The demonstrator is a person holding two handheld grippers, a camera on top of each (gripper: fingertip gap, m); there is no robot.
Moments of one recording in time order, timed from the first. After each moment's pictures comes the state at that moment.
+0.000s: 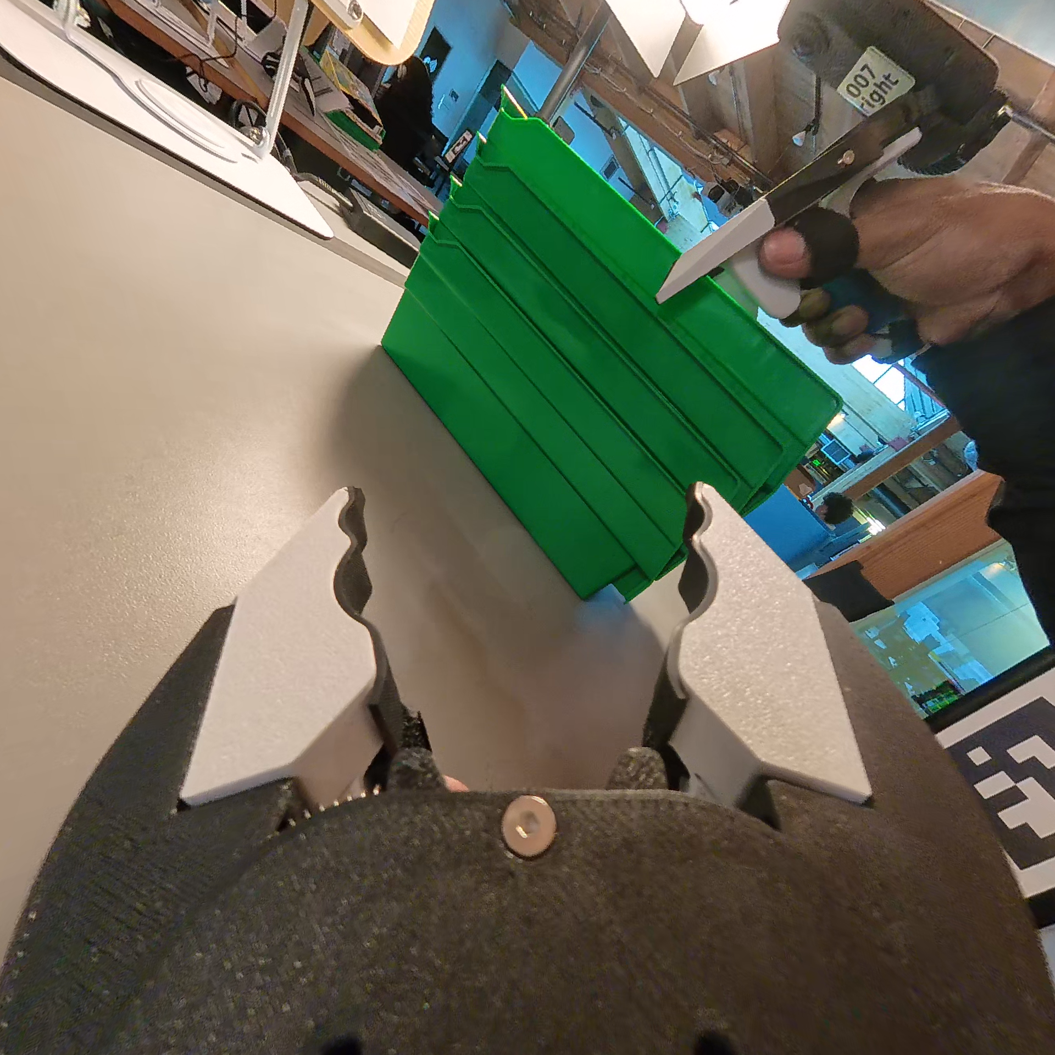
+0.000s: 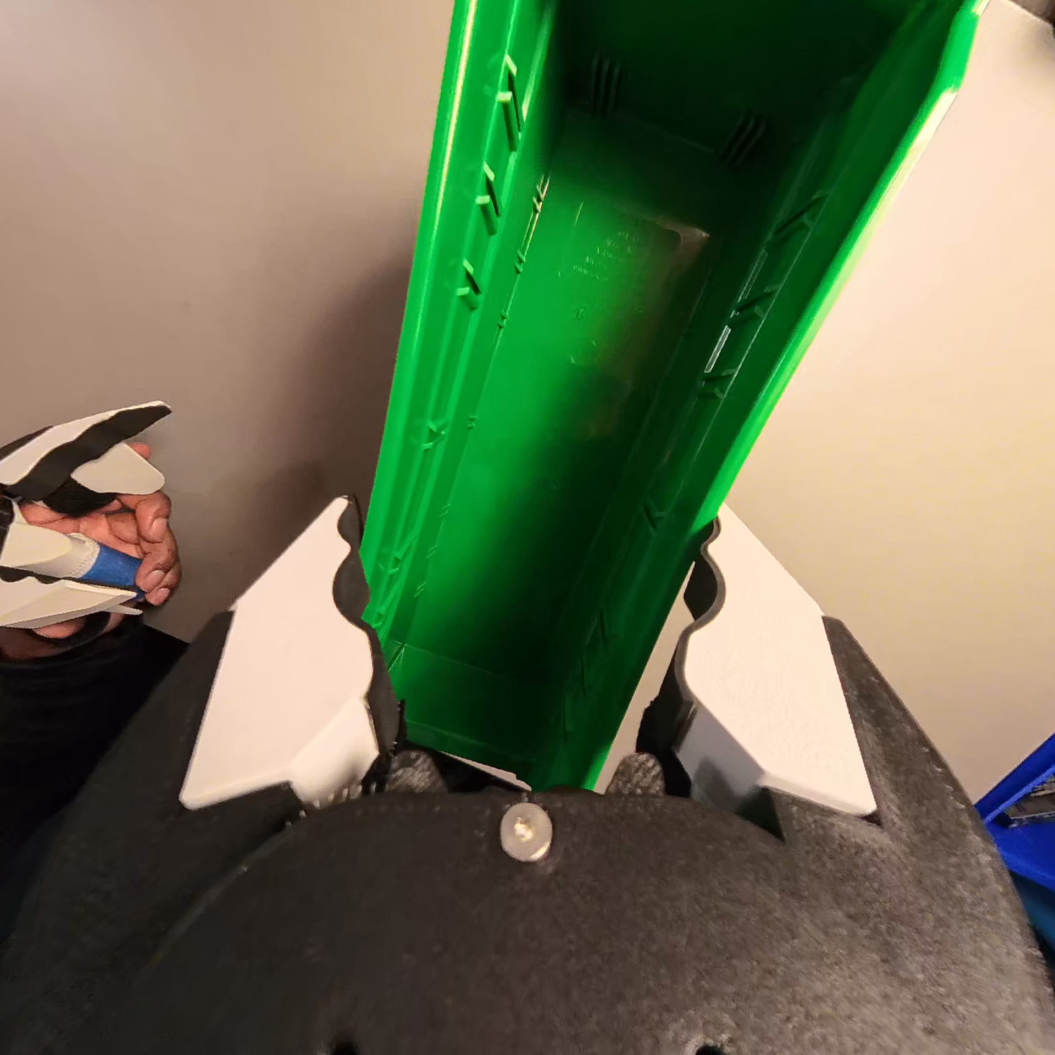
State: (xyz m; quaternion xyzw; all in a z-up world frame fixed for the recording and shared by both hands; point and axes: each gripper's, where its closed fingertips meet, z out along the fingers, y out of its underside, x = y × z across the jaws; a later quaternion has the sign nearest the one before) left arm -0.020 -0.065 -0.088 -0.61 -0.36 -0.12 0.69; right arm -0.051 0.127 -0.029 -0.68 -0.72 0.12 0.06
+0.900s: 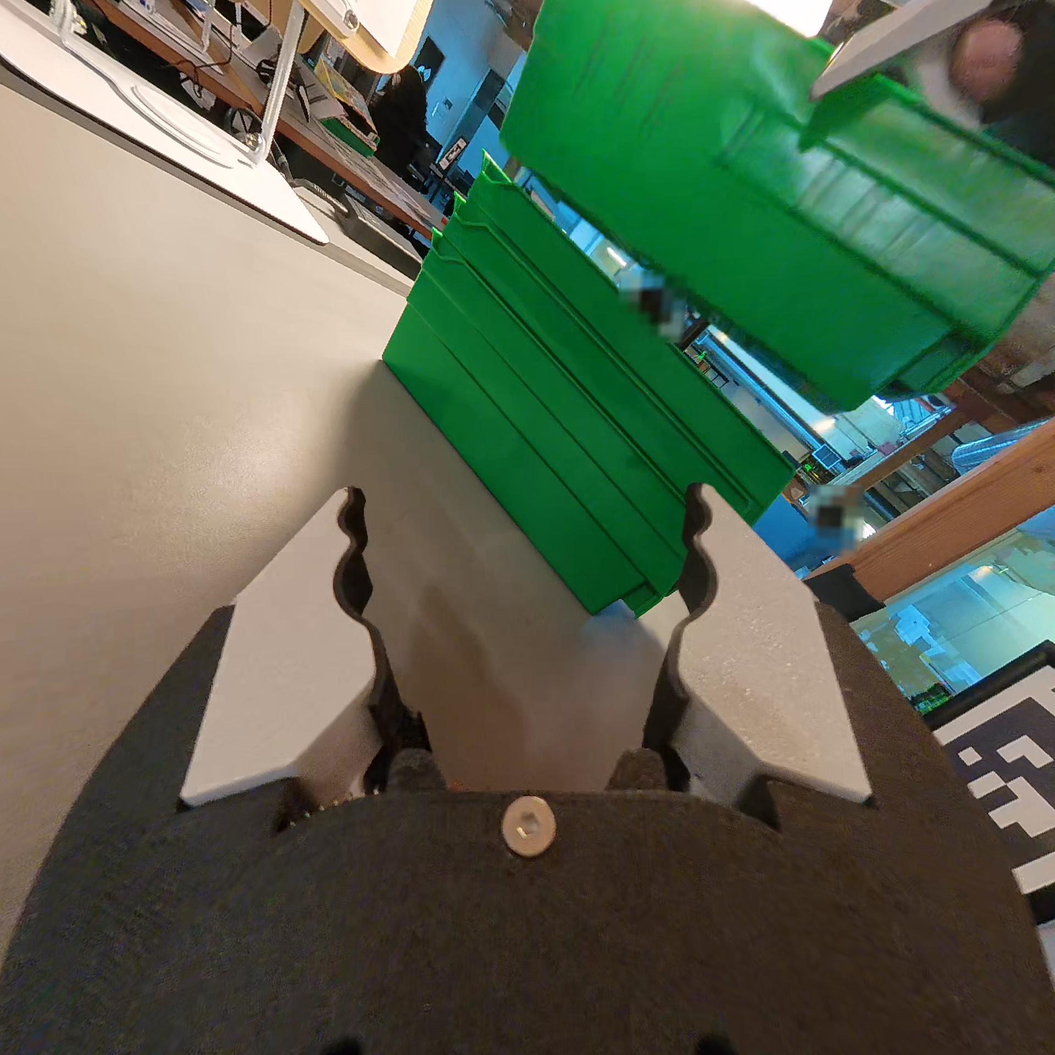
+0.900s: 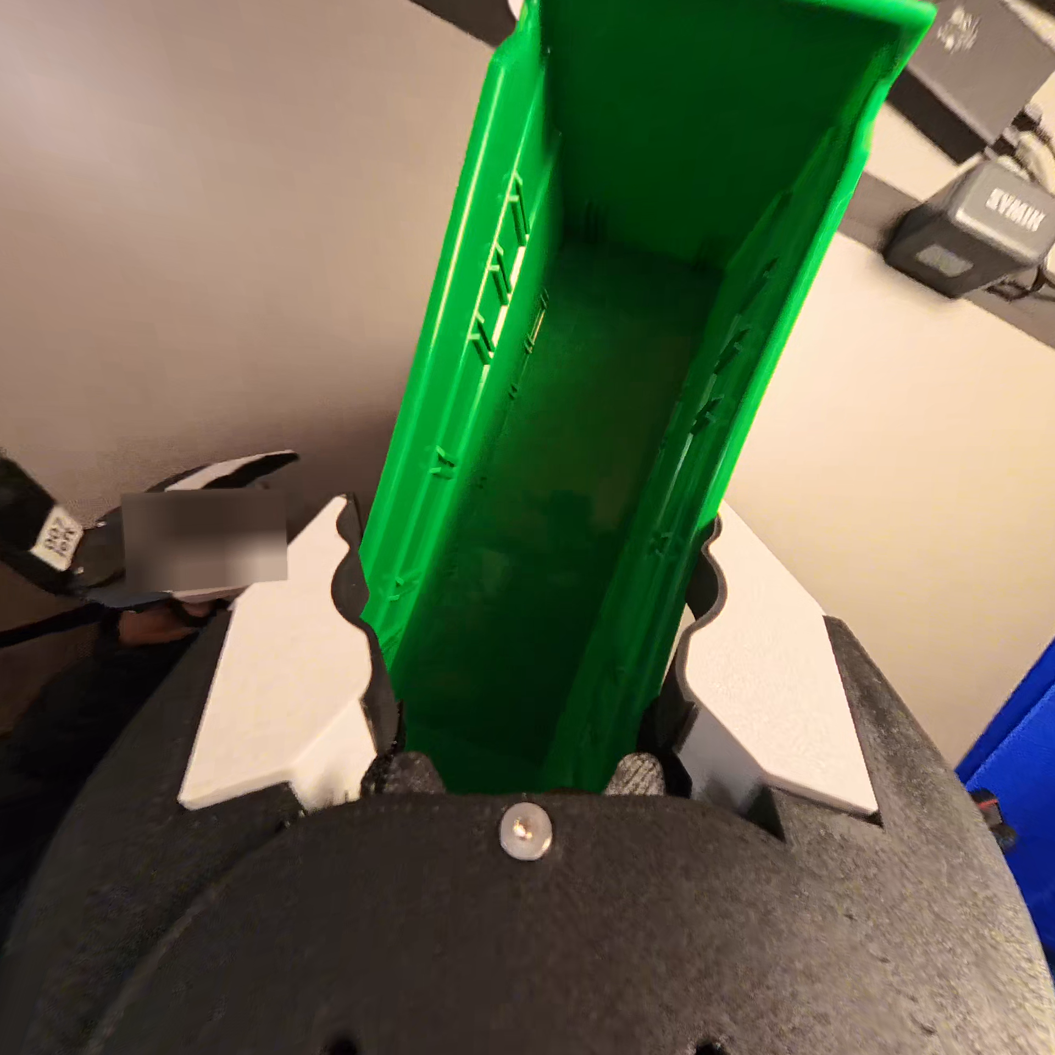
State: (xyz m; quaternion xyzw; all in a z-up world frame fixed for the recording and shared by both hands) left arm -0.020 -0.067 -0.086 -0.61 -0.36 -0.12 0.70; right arm -0.064 0.105 0.070 -0.66 -0.72 0.19 0.13
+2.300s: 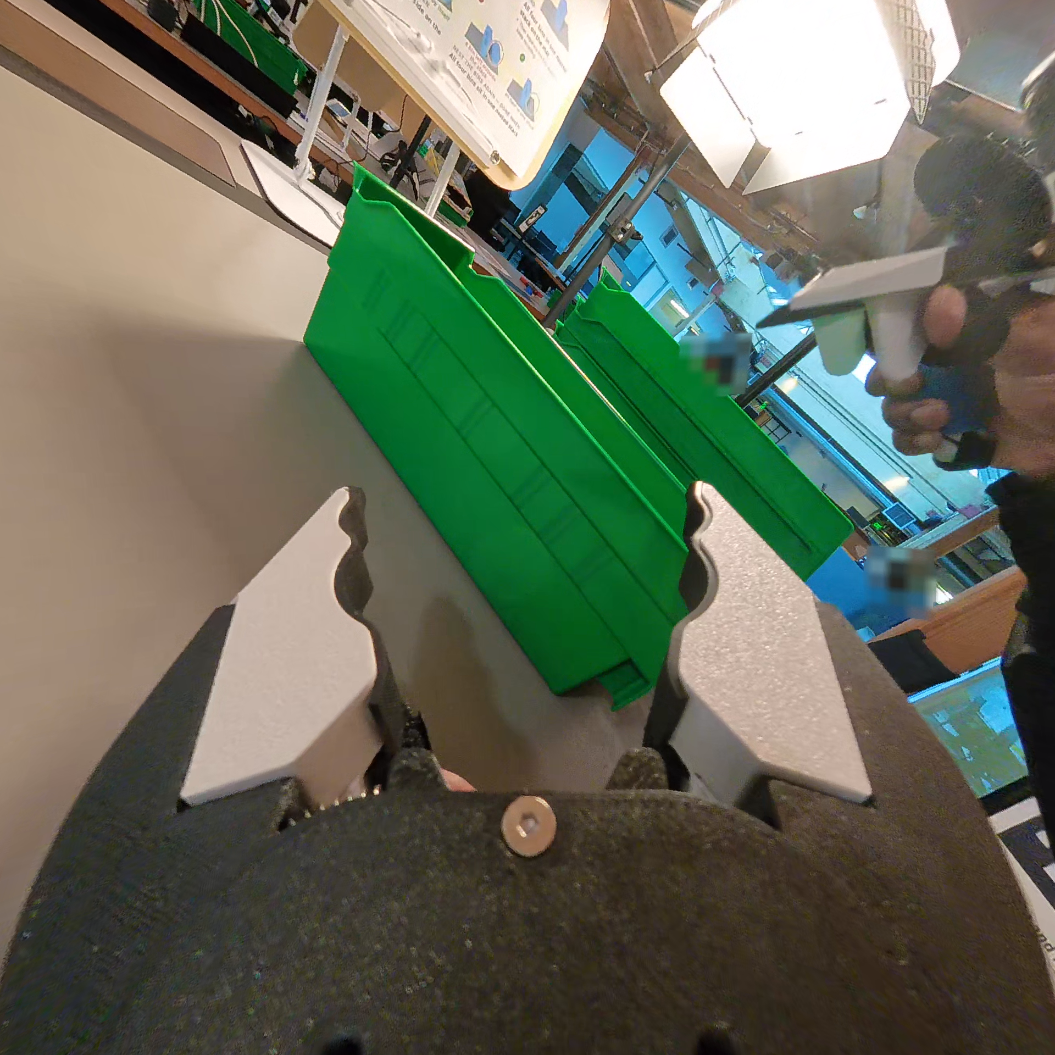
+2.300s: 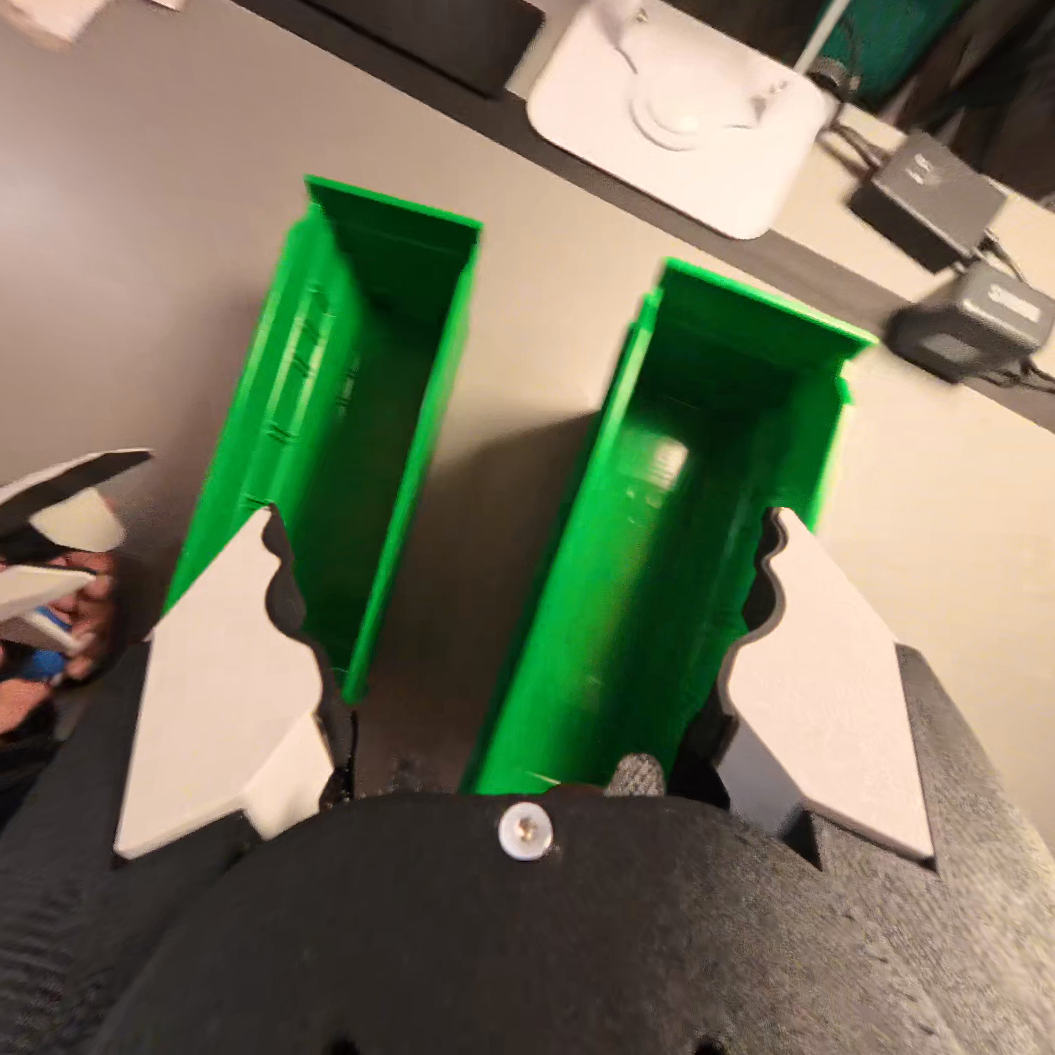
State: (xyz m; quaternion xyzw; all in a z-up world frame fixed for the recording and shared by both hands) left arm -0.064 -0.146 -0.089 -0.59 -0.41 -0.07 0.70; right arm -0.077 0.064 0.015 -0.63 -0.71 0.23 0.24
